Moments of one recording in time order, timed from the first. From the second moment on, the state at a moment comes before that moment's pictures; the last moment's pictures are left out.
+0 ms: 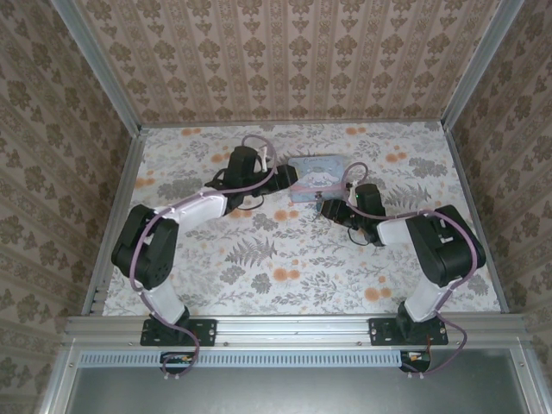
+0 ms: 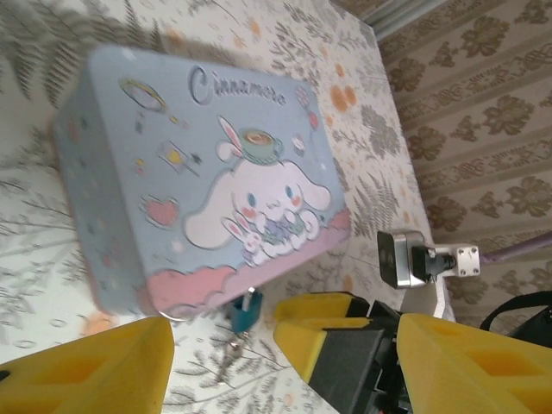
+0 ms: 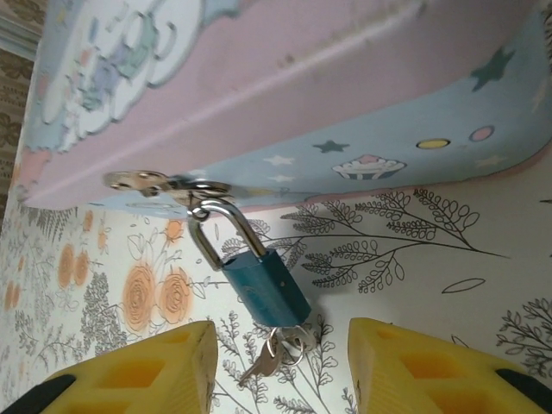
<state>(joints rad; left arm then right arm) -0.57 1.73 1.12 0.08 0.43 -0.72 0.26 1.73 0.61 0.47 -0.35 0.66</state>
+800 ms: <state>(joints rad) -0.49 1.79 1.20 -0.10 0.40 -0.61 0.27 1.82 0.67 0.52 -0.40 0.64</state>
